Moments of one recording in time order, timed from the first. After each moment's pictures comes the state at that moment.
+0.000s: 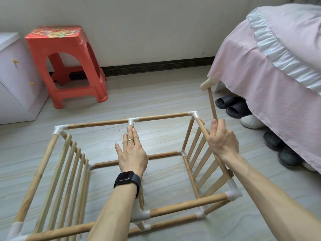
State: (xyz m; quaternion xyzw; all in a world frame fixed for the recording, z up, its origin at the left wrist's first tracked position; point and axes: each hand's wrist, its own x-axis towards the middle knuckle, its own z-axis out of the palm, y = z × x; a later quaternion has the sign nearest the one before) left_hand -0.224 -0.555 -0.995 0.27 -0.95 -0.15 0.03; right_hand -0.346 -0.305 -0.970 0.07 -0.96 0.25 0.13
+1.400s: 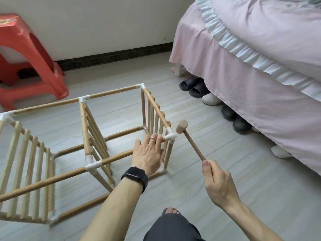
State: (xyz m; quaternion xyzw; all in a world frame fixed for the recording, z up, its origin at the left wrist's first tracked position) left_hand -0.204 -0.401 -1.002 -0.06 -1.00 0.01 0.00; right_hand -0.142 -0.160 -1.002 0.07 -0.92 0.38 0.06
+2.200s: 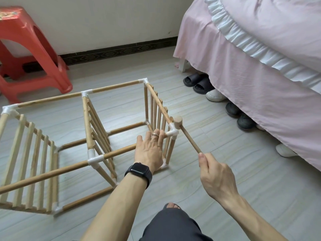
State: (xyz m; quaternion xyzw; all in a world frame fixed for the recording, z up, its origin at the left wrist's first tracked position) left_hand -0.203 -0.394 -1.005 -0.05 -1.00 0.05 -0.03; right_hand -0.148 -0.177 -0.992 0.06 -0.96 0.27 0.07
